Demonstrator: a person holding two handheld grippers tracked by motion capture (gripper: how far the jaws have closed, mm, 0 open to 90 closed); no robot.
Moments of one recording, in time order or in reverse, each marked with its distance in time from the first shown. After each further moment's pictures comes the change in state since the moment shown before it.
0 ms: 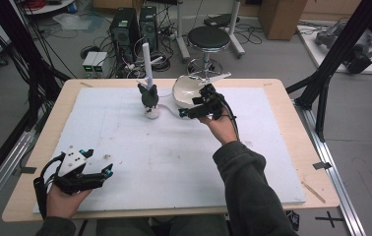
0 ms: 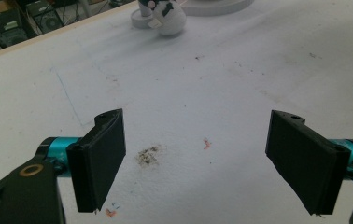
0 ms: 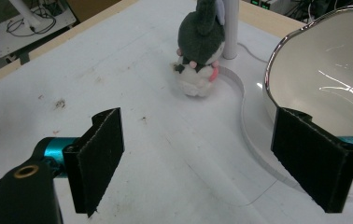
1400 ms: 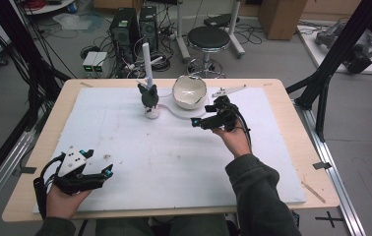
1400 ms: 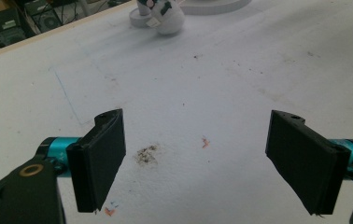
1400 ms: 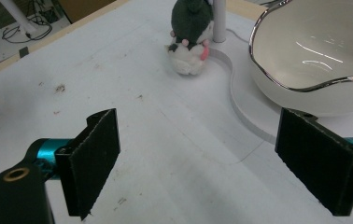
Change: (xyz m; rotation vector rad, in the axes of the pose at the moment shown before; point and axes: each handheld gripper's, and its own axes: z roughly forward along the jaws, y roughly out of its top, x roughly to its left) left arm -0.001 0.000 -0.001 0.007 -0.004 0.002; right arm -0.001 -0.039 -0.030 -0.040 -0.026 0.006
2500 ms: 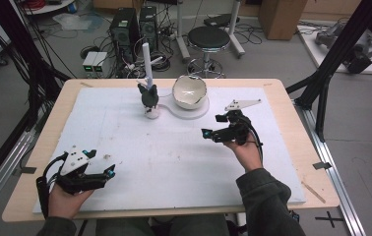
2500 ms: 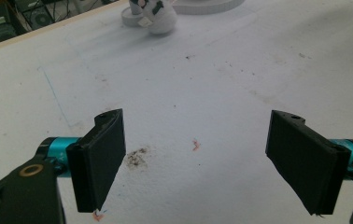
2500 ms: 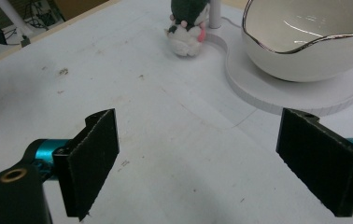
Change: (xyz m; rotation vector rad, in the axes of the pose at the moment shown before) left arm -0.003 0.003 0.003 0.004 -0.026 -0.009; right arm 0.006 -0.038 -0.030 -0.035 -0.022 -0.006
